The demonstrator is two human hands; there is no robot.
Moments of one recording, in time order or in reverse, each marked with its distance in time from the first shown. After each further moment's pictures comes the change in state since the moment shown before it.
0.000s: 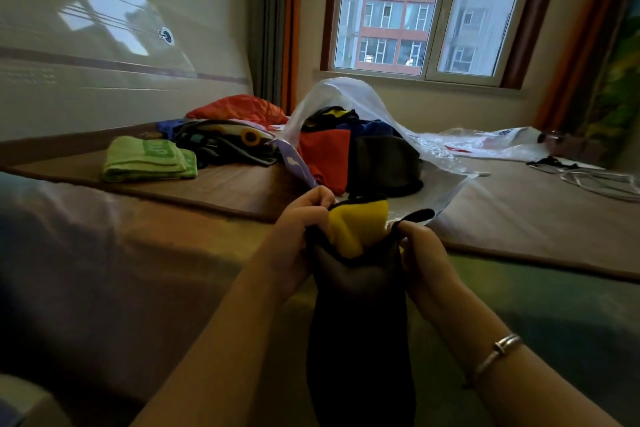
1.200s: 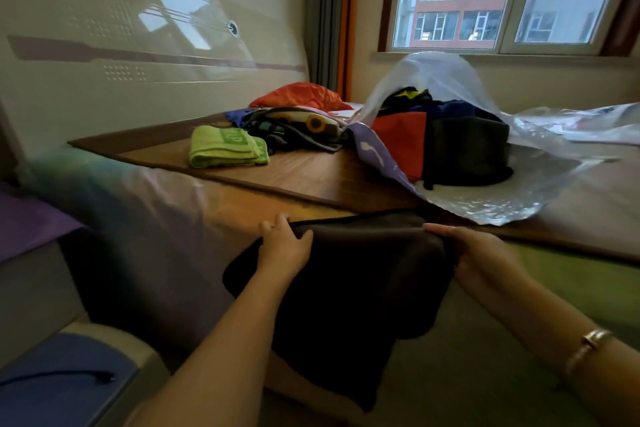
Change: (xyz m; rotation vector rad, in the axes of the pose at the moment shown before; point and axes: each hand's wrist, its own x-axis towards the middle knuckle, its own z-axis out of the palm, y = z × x) left_hand -0.006 -0.010 -0.145 1.165 0.663 -0.341; right_hand 0.029 0.034 0.031 -0.061 0.035 0.054
